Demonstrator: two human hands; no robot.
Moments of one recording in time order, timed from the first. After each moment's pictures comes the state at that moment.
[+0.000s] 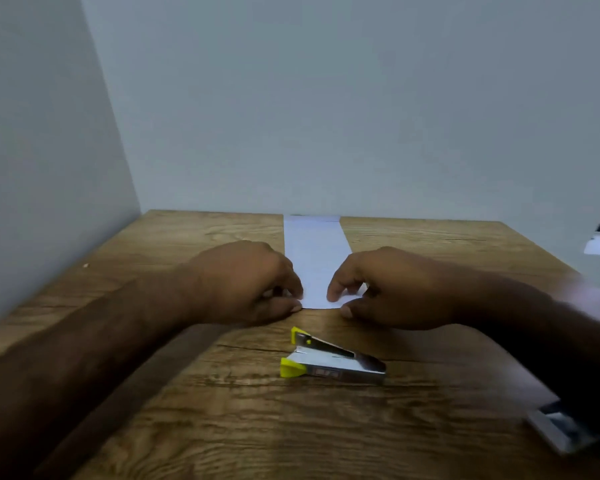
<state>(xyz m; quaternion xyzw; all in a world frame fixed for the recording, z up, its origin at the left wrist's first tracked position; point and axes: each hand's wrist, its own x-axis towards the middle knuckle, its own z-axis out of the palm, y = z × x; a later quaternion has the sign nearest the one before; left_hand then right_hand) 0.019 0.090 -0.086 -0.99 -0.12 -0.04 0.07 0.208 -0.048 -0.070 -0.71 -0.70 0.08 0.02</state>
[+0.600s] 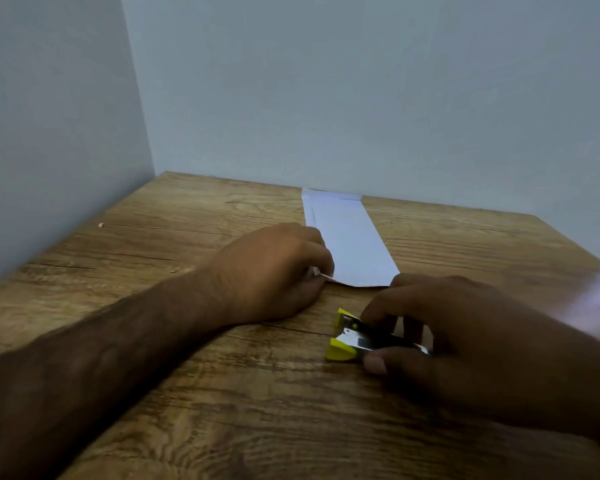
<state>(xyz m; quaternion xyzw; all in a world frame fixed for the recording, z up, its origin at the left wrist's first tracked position) 0.003 0.084 -0.113 -0.97 -0.13 -0.21 -0.04 0.147 -0.095 -0.073 -0.75 -0.65 0.07 0.02</state>
